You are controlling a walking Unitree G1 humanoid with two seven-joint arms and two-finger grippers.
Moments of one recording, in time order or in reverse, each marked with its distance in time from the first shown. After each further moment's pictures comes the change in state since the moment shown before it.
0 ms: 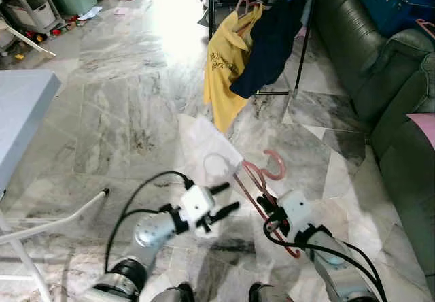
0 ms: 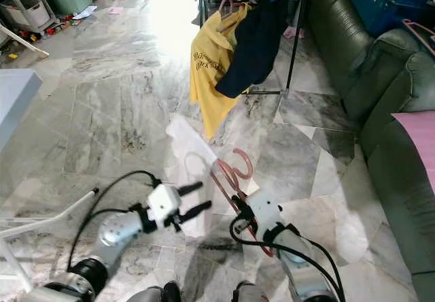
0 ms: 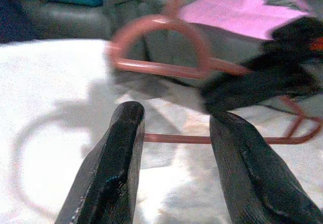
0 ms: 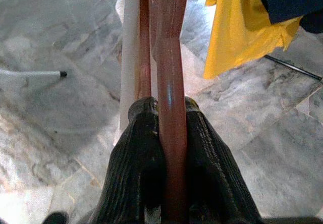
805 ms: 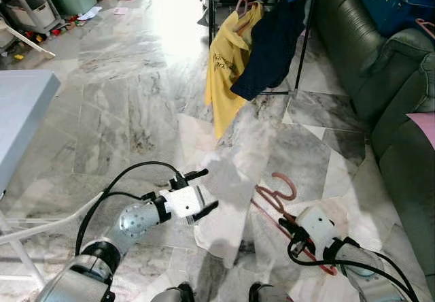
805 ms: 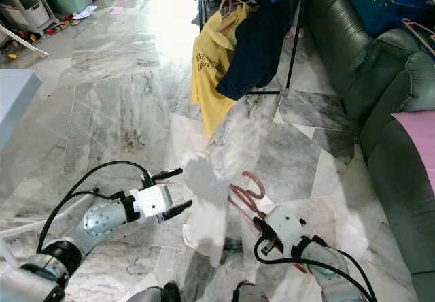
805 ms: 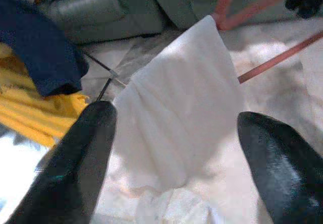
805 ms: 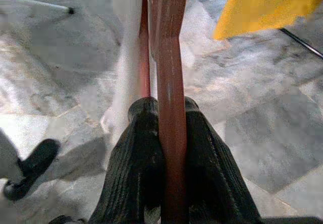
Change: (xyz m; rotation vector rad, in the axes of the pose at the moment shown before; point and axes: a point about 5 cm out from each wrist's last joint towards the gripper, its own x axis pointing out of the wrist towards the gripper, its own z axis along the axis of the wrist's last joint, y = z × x) left arm -0.018 0.029 -0.001 0.406 0.191 -0.049; right arm -0.036 -0.025 -0.027 -0.137 0.175 0.124
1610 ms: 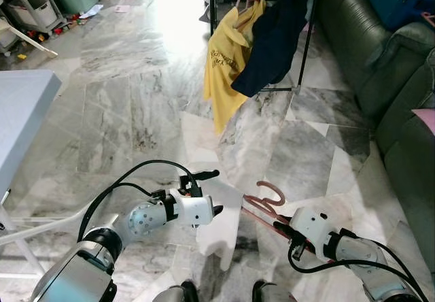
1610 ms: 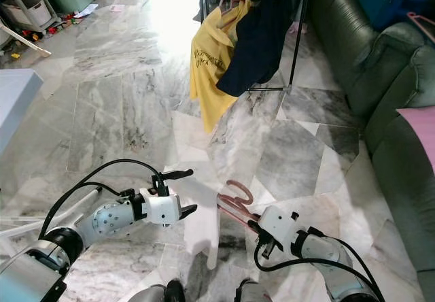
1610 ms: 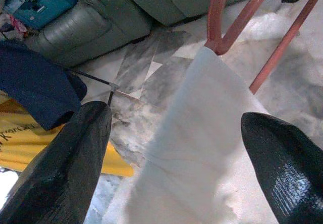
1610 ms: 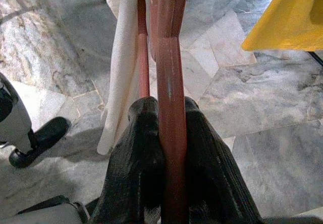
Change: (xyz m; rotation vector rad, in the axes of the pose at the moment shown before) left arm 0.010 -0.001 0.008 0.217 -0.015 -0.057; right arm 0.003 -0.007 0.011 -0.169 0.024 0.128
